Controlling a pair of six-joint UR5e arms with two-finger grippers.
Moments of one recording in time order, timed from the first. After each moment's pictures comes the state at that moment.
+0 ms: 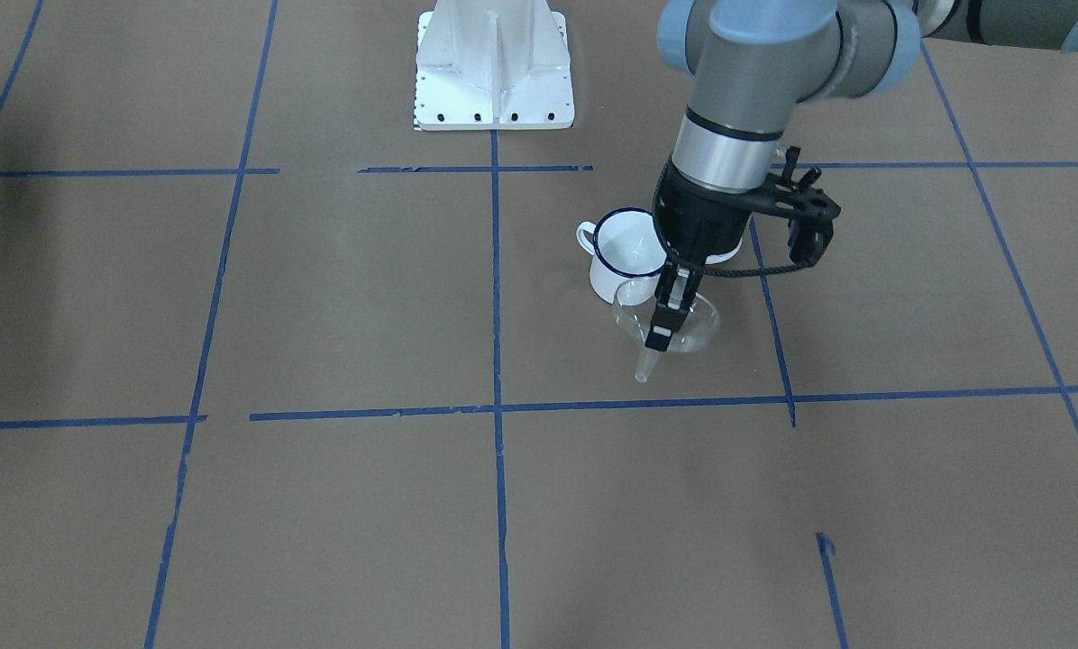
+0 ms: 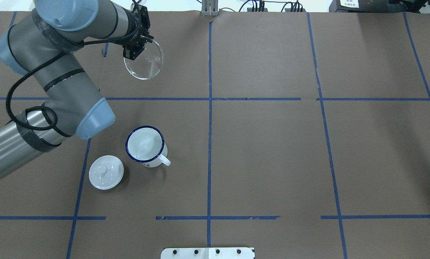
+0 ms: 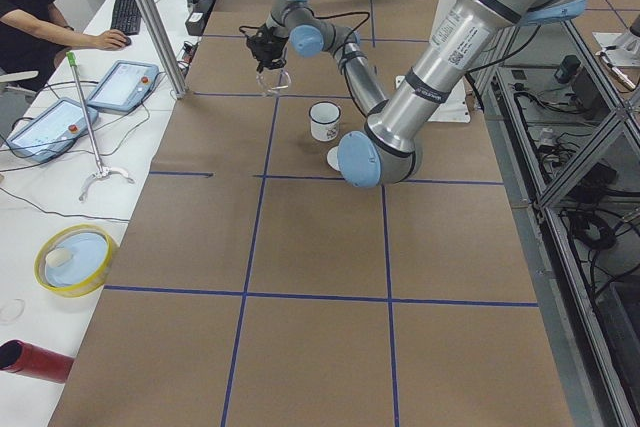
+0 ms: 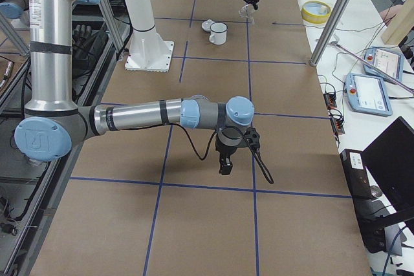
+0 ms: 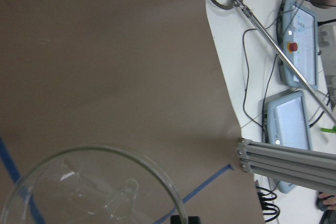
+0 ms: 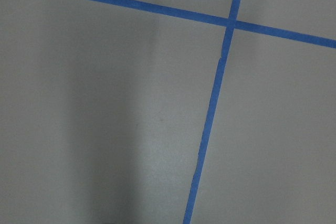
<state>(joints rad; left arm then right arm) -0.77 -2.27 -1.85 -1.51 -1.80 -2.22 1.45 -1.63 1.79 -1.79 2.31 -0.13</state>
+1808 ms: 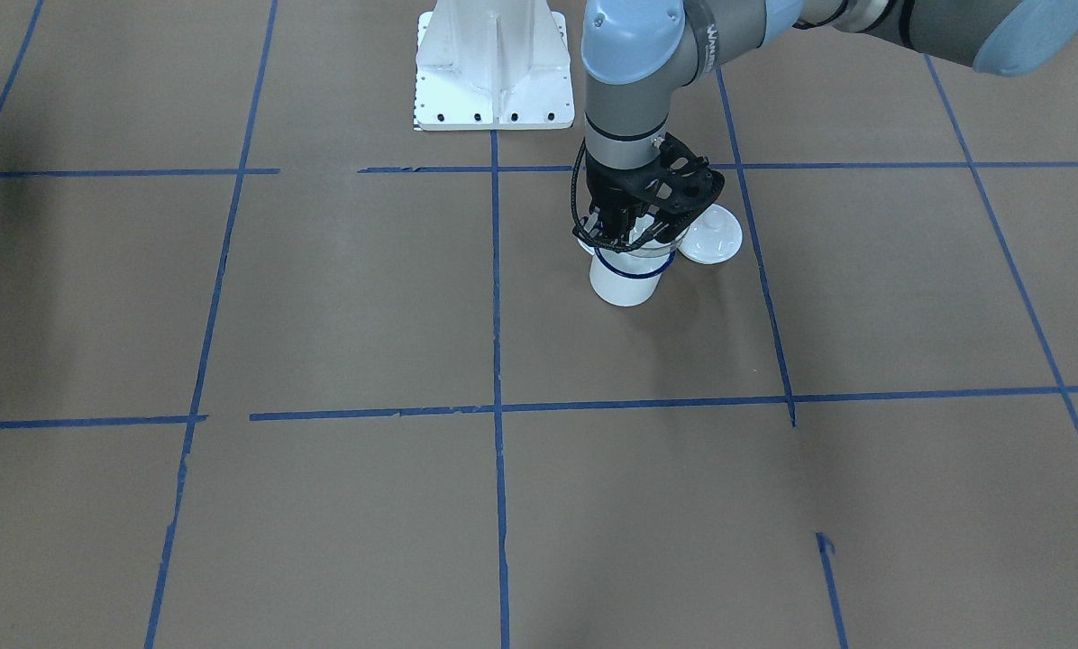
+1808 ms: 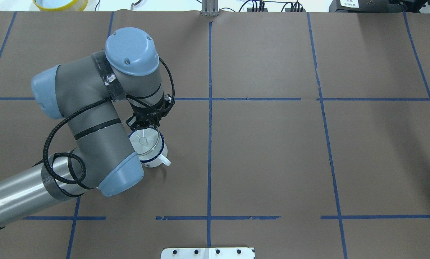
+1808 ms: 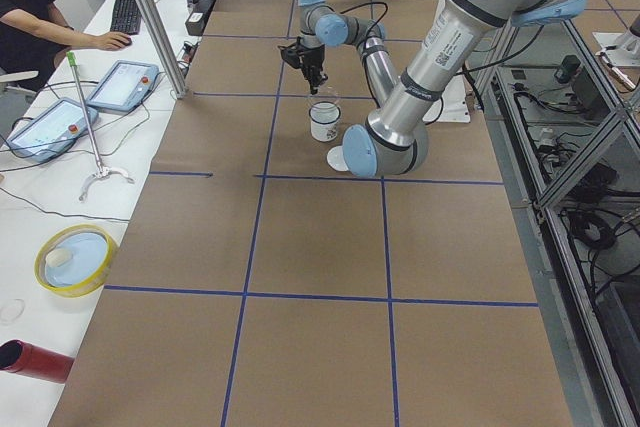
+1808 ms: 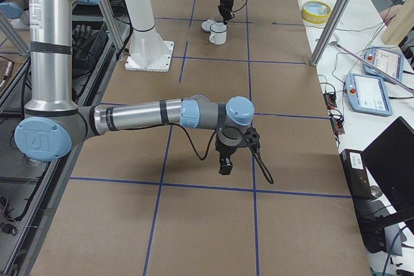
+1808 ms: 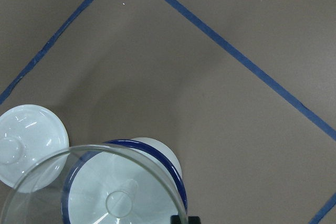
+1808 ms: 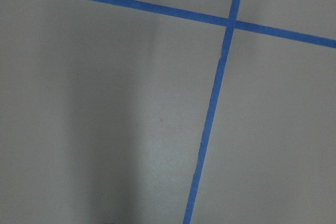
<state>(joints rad) -0.62 -2.31 -1.80 -1.23 -1.95 -1.74 1.45 -1.63 1.79 -1.79 2.31 -0.13</state>
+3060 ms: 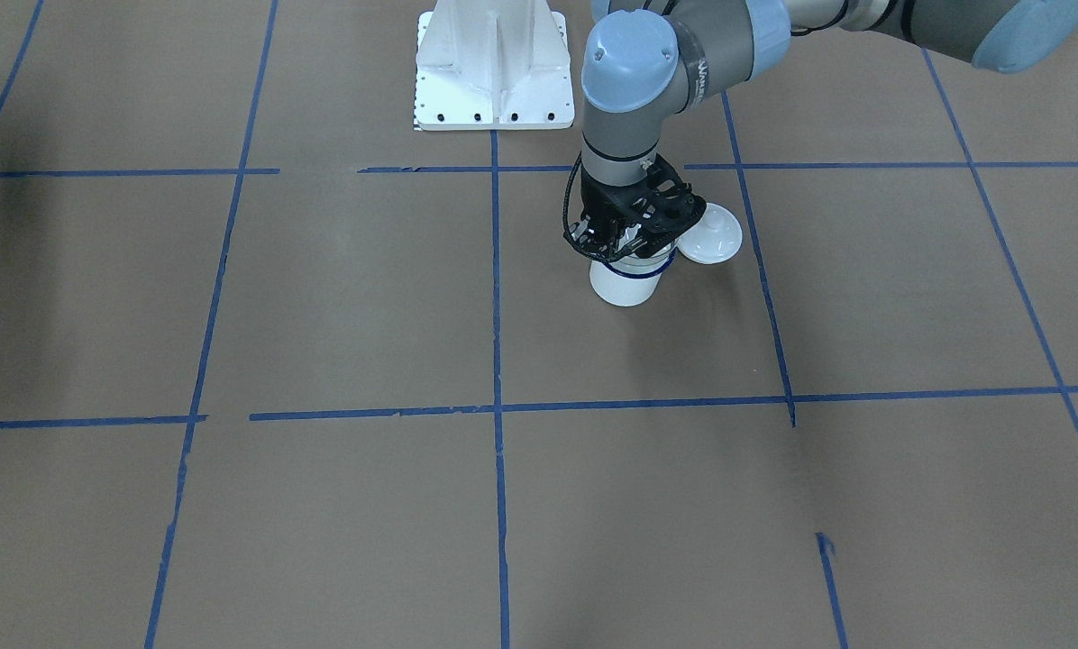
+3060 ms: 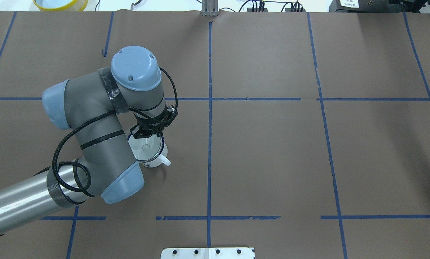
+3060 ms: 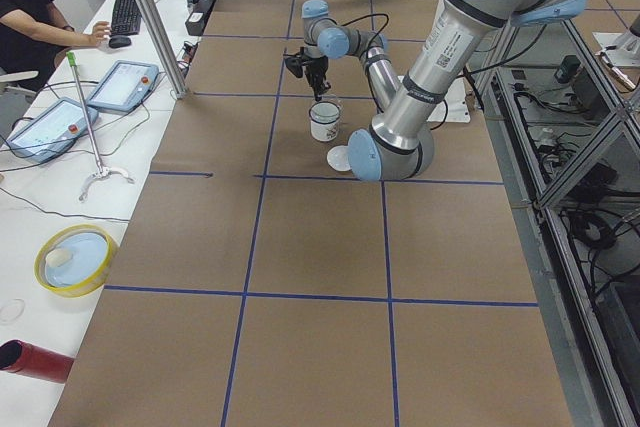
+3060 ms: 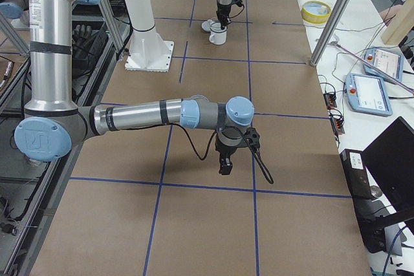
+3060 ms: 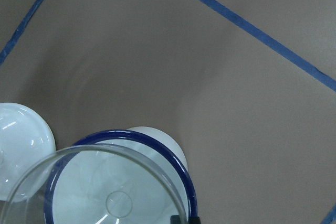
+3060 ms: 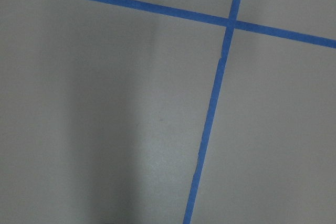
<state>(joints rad) -0.59 -2.27 -1.77 -1.31 -1.95 -1.72 1.45 -1.63 1.79 -1.79 2.31 -0.13</state>
